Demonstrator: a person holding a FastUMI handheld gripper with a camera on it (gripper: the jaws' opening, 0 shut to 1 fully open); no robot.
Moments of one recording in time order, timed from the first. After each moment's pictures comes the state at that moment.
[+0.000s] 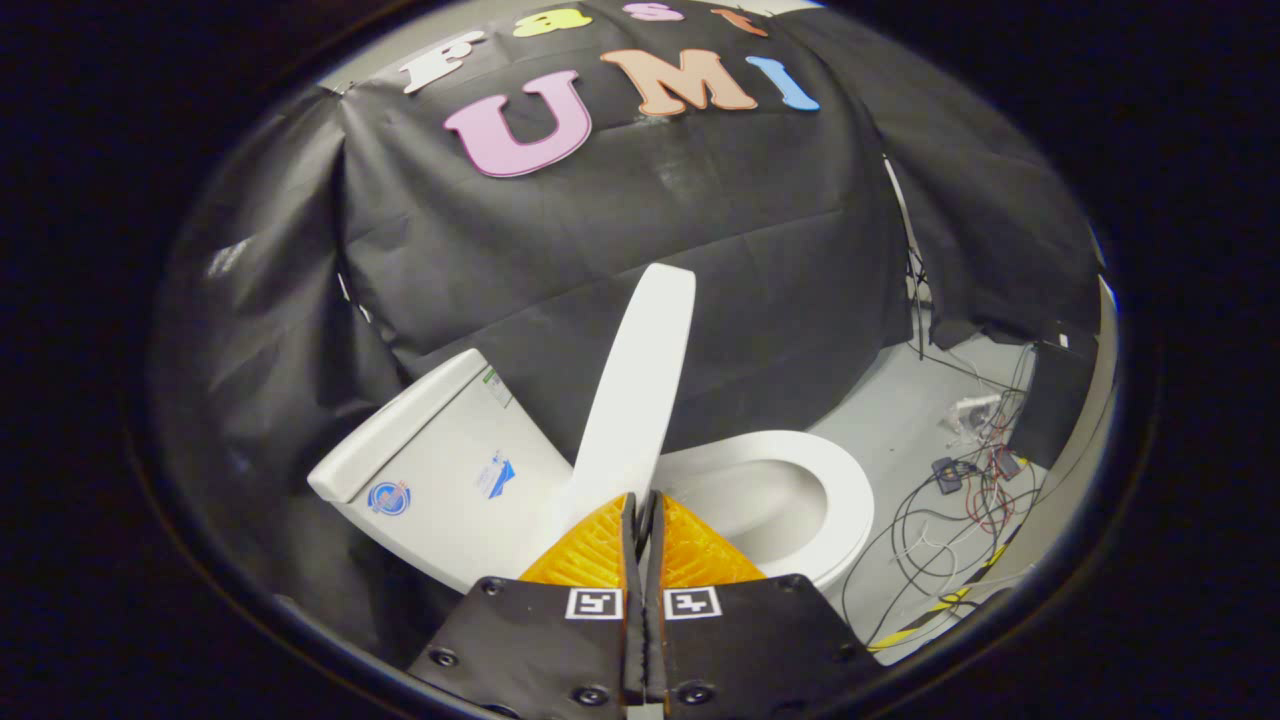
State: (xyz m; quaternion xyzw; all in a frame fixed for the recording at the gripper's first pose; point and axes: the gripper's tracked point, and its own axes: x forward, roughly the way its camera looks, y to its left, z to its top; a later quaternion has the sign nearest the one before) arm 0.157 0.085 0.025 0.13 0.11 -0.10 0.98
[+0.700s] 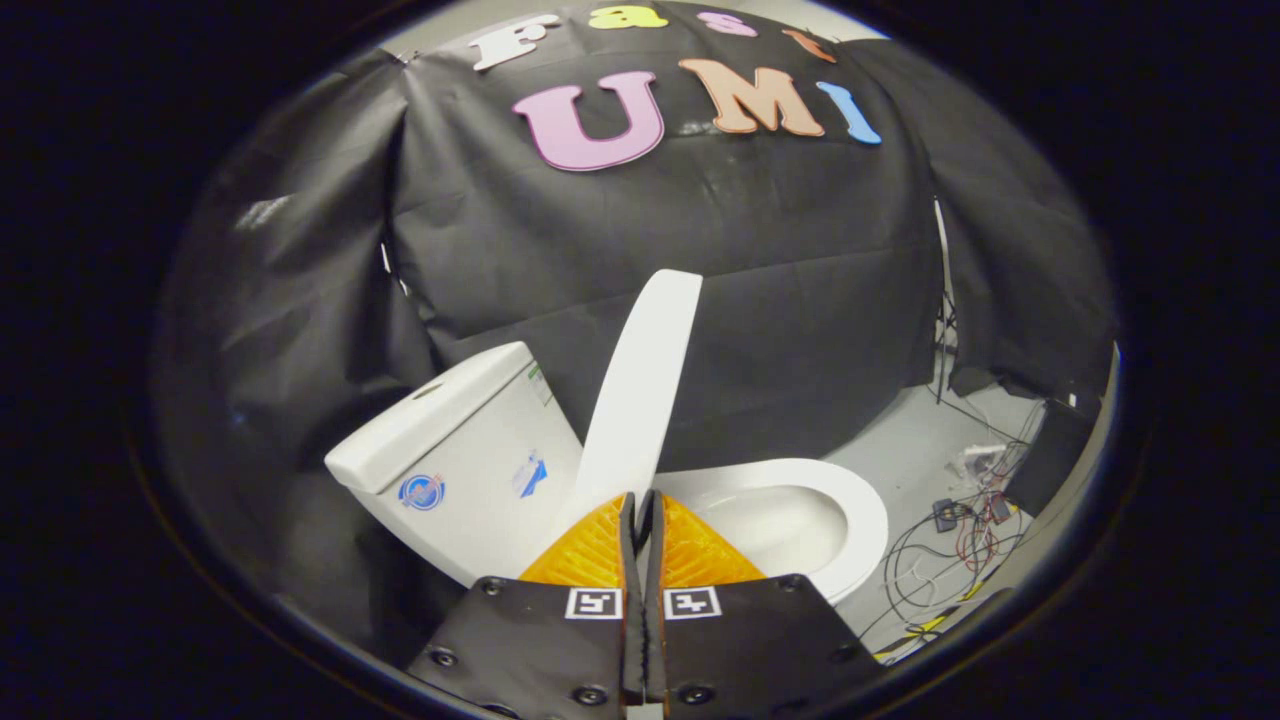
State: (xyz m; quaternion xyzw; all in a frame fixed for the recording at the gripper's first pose) arm 0.166 0.131 0.048 0.07 0.10 -0.07 0.99
